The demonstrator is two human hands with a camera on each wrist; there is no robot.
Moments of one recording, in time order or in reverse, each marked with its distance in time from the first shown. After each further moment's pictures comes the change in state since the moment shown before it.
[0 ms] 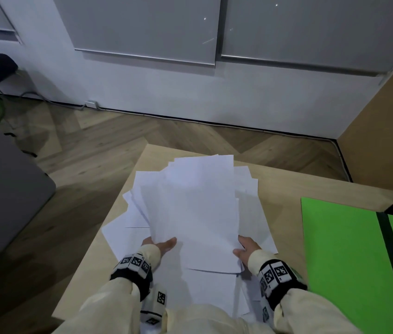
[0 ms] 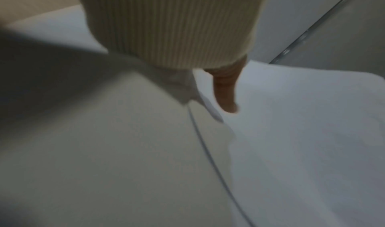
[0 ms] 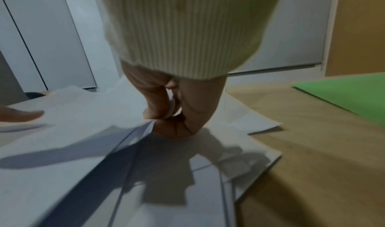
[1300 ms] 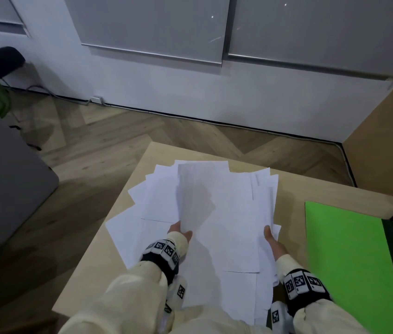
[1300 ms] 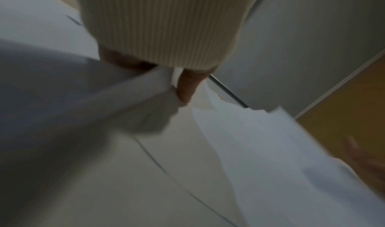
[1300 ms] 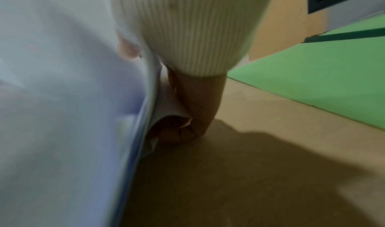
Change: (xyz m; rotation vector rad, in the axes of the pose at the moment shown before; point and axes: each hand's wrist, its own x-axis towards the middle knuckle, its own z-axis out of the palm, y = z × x) left_hand -0.009 0.036 0.053 0.258 -0.072 0.177; right_hand 0.010 0.029 -0.038 0.743 0.250 0.291
